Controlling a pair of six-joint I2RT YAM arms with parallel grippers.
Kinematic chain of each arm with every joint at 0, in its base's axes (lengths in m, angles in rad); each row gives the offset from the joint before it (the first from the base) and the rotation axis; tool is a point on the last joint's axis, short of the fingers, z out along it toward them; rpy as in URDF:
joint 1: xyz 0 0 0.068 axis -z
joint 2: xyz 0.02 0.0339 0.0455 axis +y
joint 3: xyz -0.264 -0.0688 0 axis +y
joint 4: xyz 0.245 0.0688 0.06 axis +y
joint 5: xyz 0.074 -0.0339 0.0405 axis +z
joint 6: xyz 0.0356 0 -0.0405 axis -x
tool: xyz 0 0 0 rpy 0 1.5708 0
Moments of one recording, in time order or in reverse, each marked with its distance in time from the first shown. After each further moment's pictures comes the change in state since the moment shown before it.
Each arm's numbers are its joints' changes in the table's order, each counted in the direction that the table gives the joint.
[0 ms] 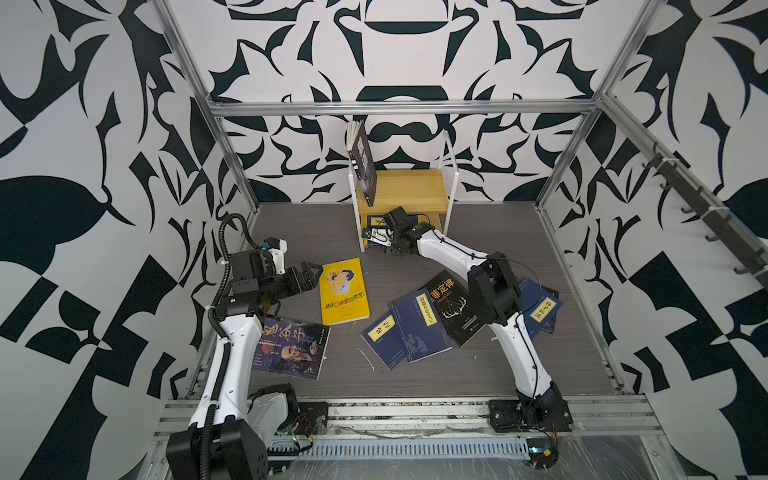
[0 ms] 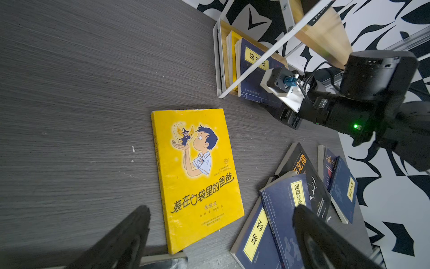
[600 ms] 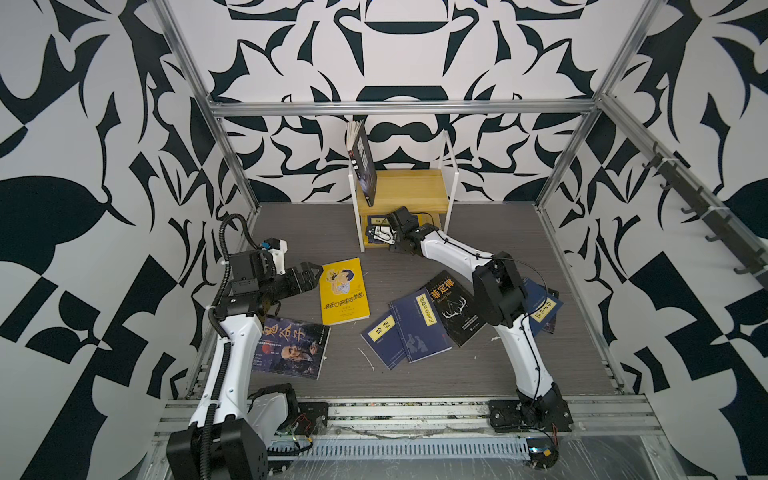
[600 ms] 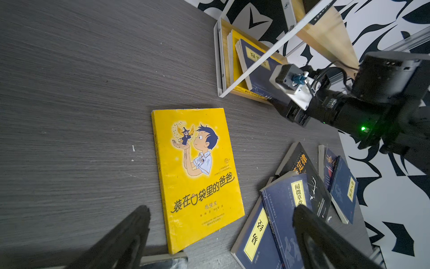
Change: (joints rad) left arm 0.003 0.001 0.004 -0.003 0.000 0.000; right arm -0.005 -0.065 0.089 -0.064 -0.092 0.034
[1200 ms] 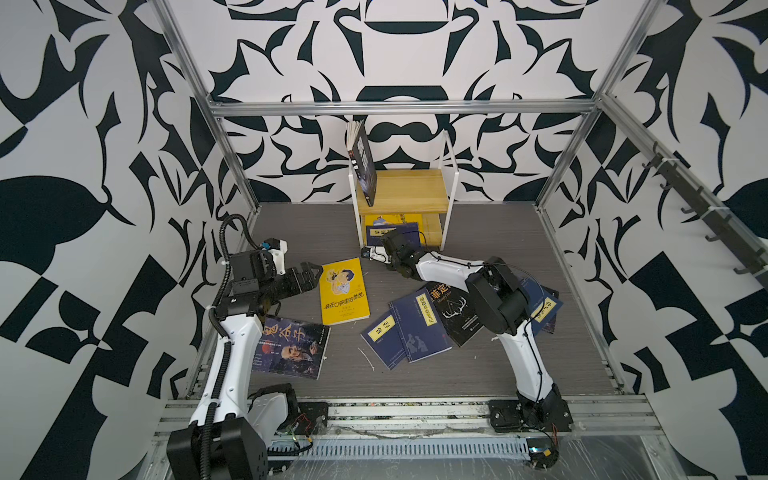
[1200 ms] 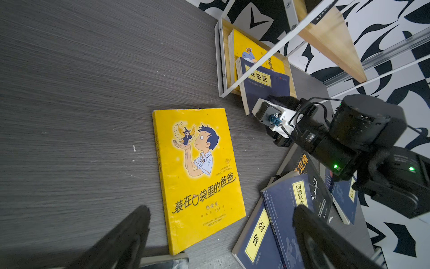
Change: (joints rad) left arm -0.003 0.004 0.006 -0.007 0.002 -0.002; right arm -0.061 -0.072 0.301 -0.291 -0.108 0.090
